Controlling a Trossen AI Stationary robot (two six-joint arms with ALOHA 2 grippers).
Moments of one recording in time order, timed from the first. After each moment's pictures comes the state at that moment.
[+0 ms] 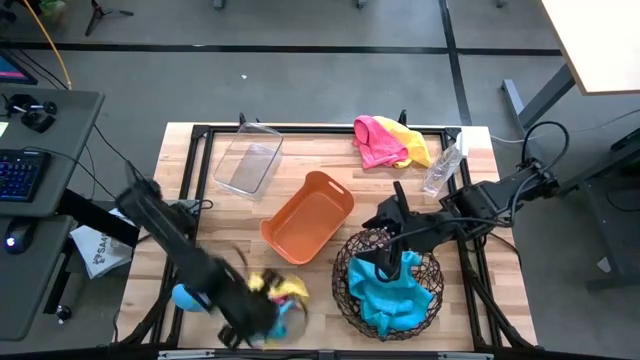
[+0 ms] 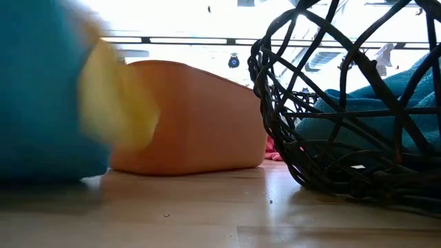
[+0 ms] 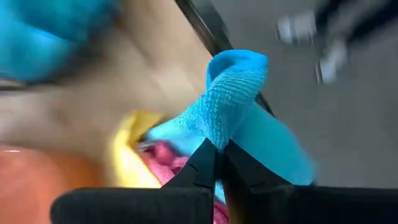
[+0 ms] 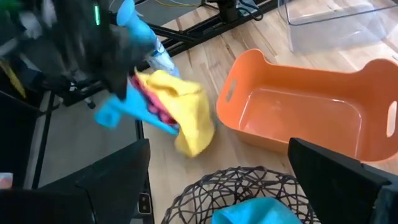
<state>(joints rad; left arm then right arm) -0.73 1.75 1.70 -1.03 -0.10 -0.13 0.48 1.47 1.70 -0.92 0.35 0.72</state>
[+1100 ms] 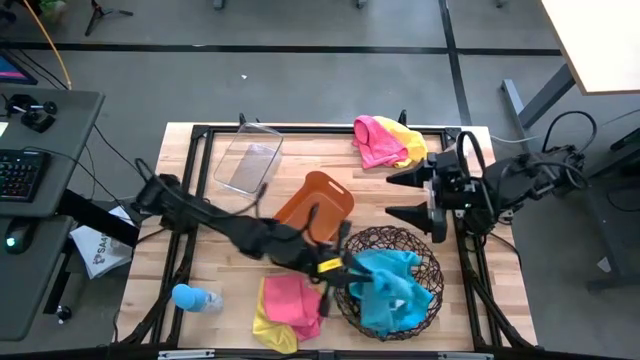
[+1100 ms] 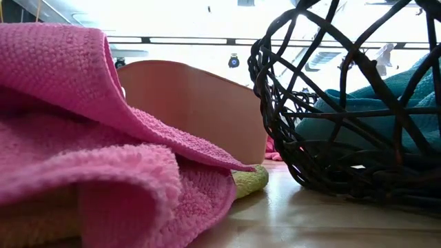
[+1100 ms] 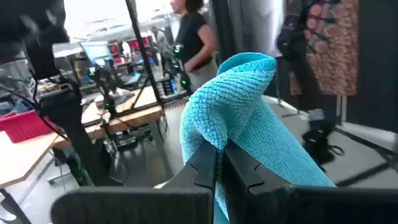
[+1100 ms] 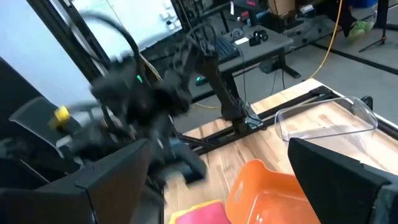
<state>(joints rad) -0.41 1.84 1.70 0.15 -0.18 0.24 0.48 1.23 1.70 -0.69 0.52 0.51</state>
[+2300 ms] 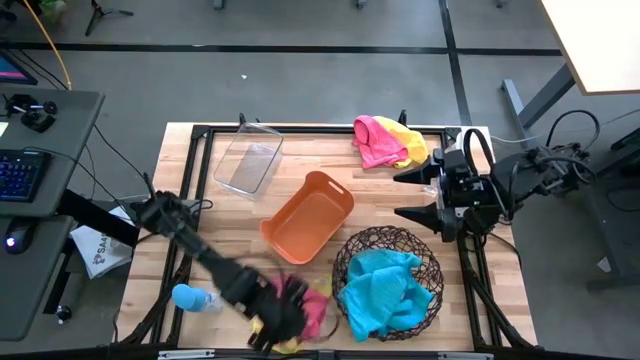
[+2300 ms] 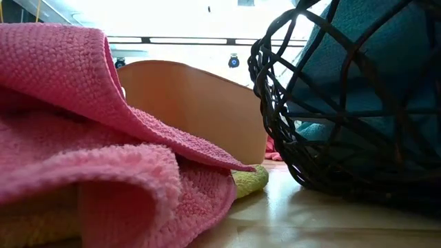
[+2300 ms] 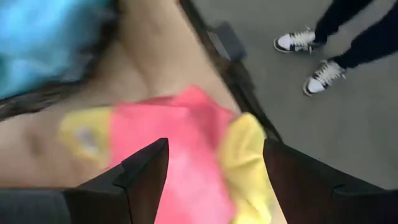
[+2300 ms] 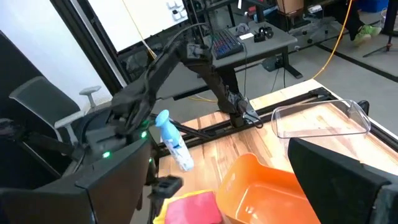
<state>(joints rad) -0.66 1.93 1.76 -0.91 -0.03 -0.13 0.49 1.20 1.70 -0.75 0.49 0.45</state>
